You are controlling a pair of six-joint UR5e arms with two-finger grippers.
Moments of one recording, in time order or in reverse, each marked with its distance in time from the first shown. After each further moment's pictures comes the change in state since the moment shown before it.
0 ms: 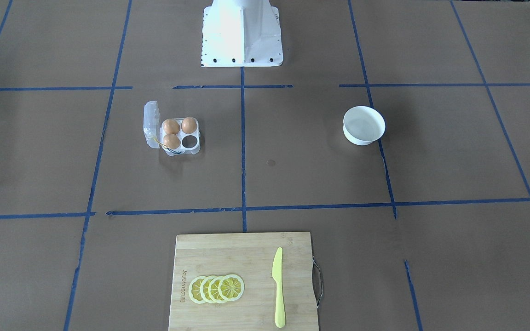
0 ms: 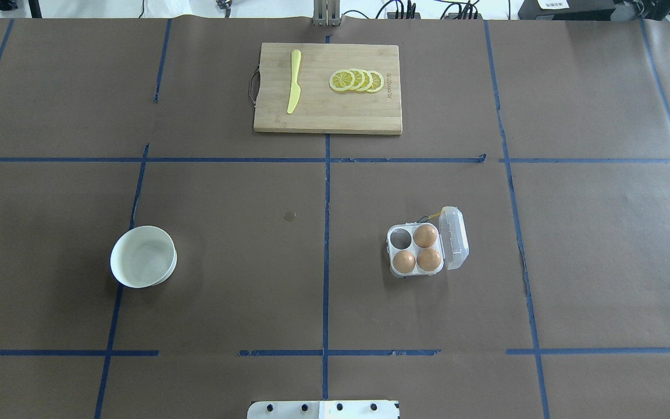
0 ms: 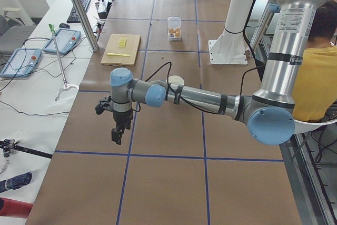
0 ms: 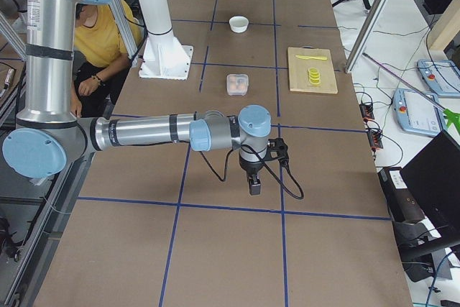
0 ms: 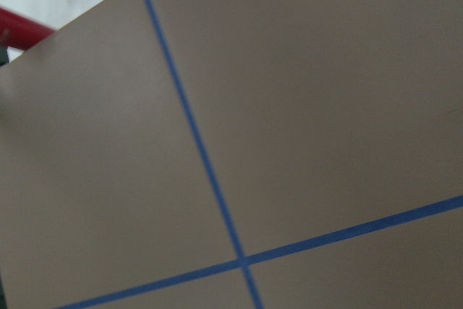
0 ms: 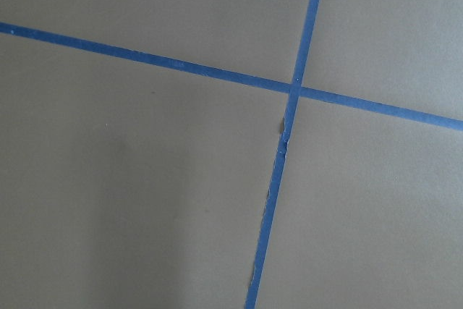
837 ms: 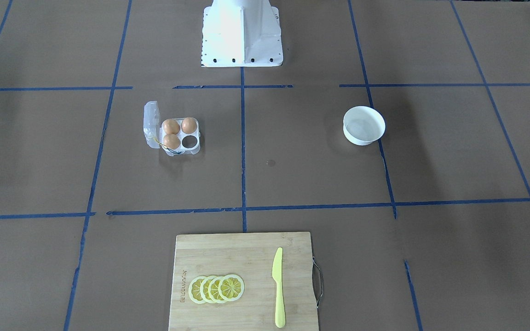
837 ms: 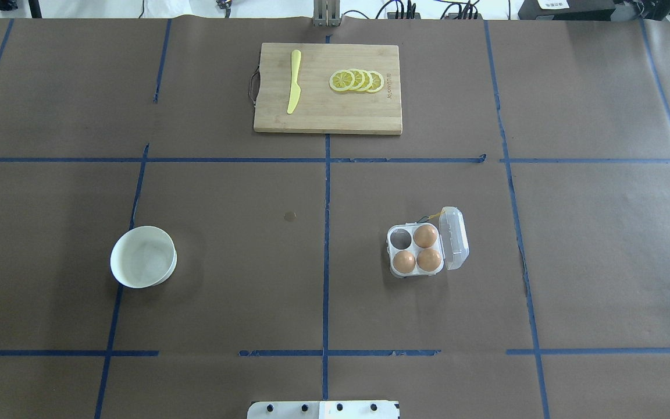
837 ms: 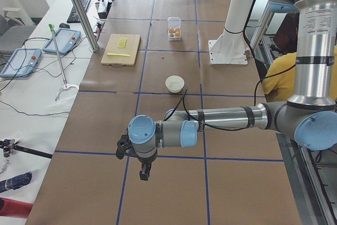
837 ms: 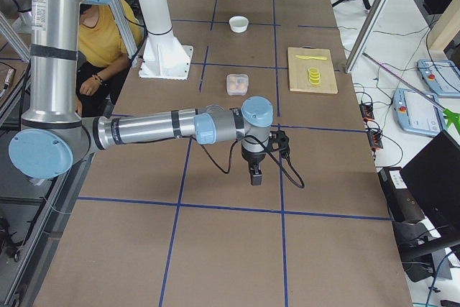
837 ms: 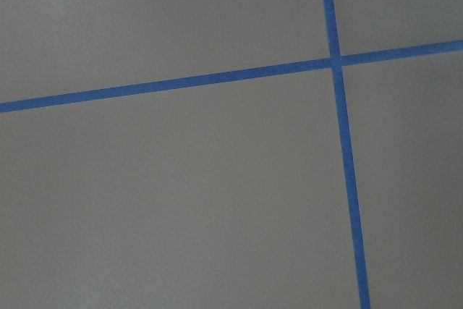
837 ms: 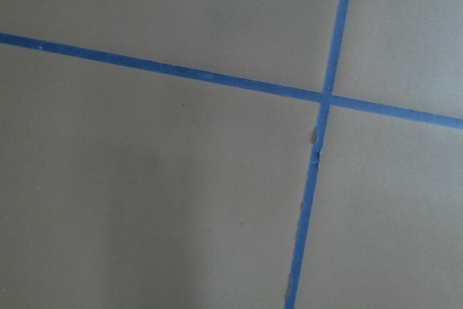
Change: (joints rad) left arm -0.217 0.162 0.020 0.011 -0.267 0.190; right arm -0.084 0.027 0.041 0.001 0.002 0.137
